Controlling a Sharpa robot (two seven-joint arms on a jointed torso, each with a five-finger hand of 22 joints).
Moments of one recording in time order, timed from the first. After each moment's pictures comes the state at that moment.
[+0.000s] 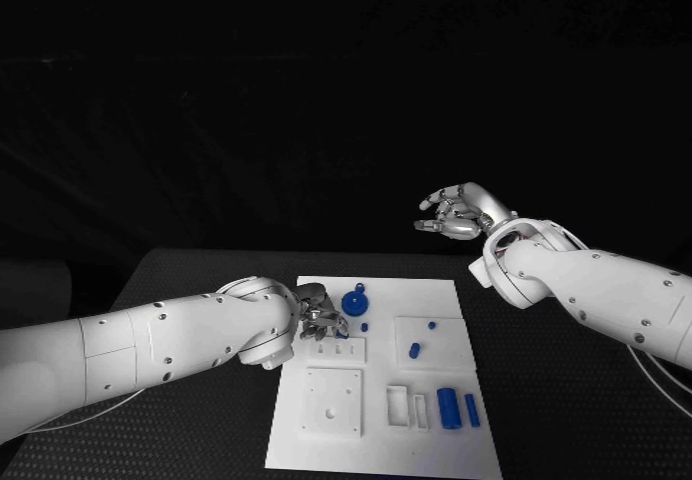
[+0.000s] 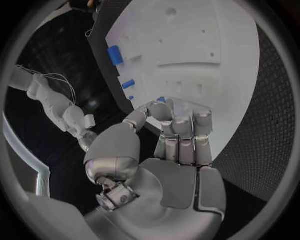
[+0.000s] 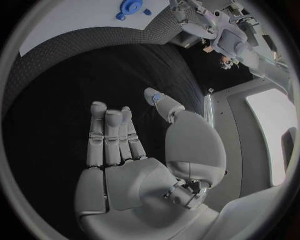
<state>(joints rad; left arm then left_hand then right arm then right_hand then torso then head) 1.32 -0.59 -0.24 1.37 -0.93 -0.14 -0.41 0.84 0.07 0.53 -0.29 0.48 1.05 0.08 0.37 0.56 1.44 -0.11 0.85 0.70 1.19 -0.17 1.35 0.75 0.06 0.96 -0.14 1.13 1.31 1.28 -0.71 0.03 1.26 -1.03 -0.53 0.00 1.02 -0.27 0.65 -0.19 0.27 0.84 0.16 0.26 0.49 0.89 0.06 1.13 0.90 1.16 -0.05 1.14 0.96 0.25 1.05 0.04 0.83 1.31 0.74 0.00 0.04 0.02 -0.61</state>
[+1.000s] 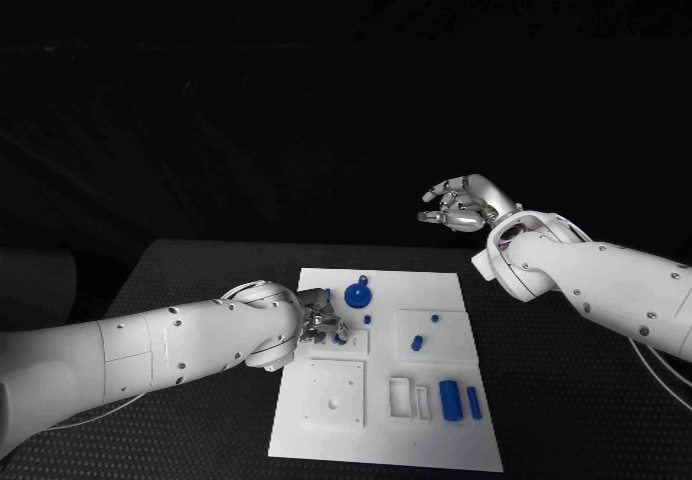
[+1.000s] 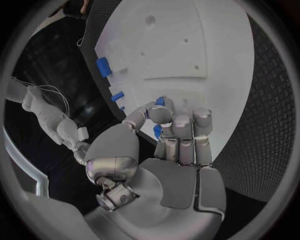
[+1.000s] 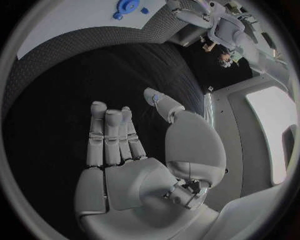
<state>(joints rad) 1.27 -0.57 -0.24 1.33 -1.01 -0.12 -0.42 0.81 0.07 0.54 -0.29 0.52 1.06 0.08 0.38 0.64 1.45 -0.11 0.92 0.72 1.19 -0.17 1.40 0.75 0.06 0.98 -0.14 1.14 1.31 1.28 -0.71 0.03 1.26 -1.01 -0.53 0.01 1.01 -0.26 0.64 -0.20 0.30 0.84 0.16 0.26 0.49 0.89 0.06 1.14 0.88 1.16 -0.05 1.14 0.95 0.25 1.05 0.04 0.82 1.31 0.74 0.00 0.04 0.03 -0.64</state>
